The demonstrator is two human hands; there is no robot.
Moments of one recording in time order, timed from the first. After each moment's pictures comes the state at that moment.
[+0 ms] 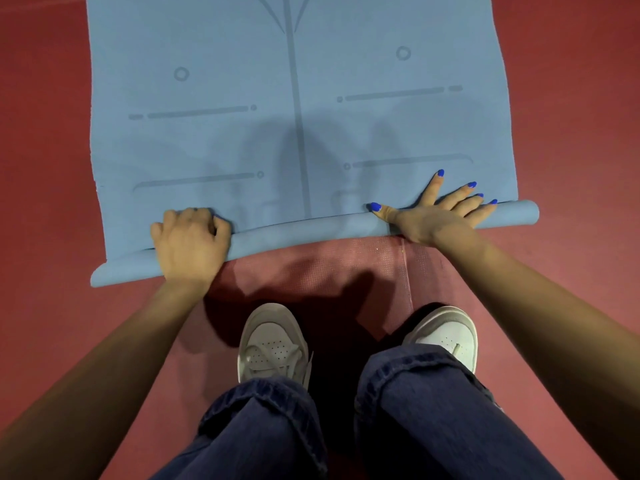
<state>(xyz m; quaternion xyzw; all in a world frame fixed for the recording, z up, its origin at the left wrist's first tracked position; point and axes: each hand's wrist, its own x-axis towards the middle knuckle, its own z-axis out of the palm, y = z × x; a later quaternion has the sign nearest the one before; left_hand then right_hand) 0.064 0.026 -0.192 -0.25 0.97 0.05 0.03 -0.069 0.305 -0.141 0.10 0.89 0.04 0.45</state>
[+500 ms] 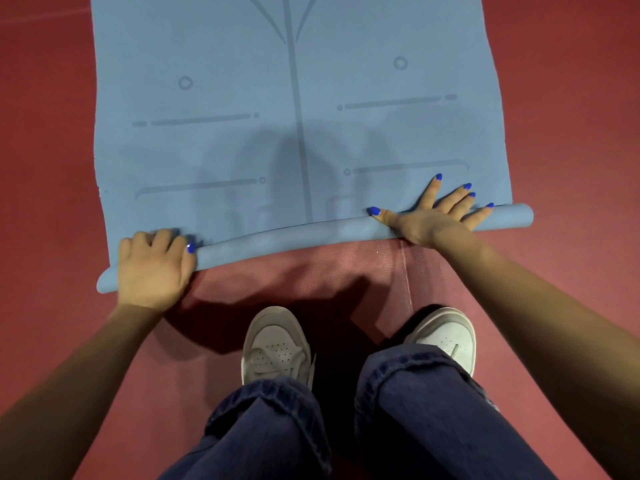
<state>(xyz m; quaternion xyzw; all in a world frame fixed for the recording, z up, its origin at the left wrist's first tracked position) 0.110 -0.032 -0.195 -0.03 1.00 -0.07 -0.02 -0.070 0.307 -0.143 0.10 0.89 0.04 0.44</state>
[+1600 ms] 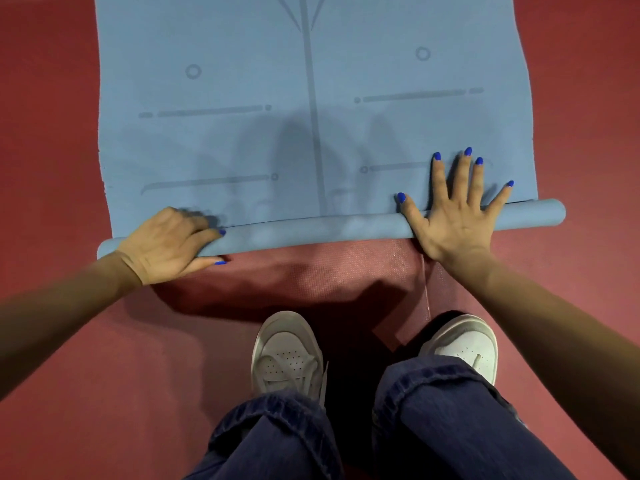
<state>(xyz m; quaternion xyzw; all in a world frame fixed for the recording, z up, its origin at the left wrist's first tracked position) 0.057 -0.066 -0.191 0.30 0.95 0.02 0.07 -0.059 0.323 -0.187 -0.06 0.98 0.05 0.16</state>
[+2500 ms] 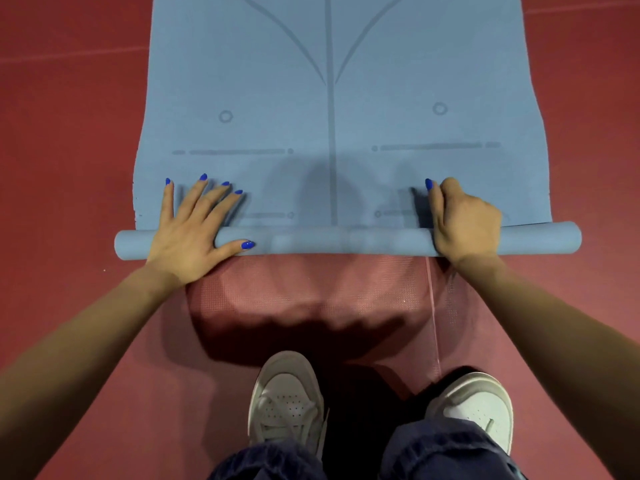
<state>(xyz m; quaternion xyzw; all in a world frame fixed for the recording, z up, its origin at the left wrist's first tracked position) 0.032 -0.053 -0.188 0.01 1.00 0.01 0.06 -0.121 0.307 -0.191 -0.15 0.98 -0.14 -0.05</state>
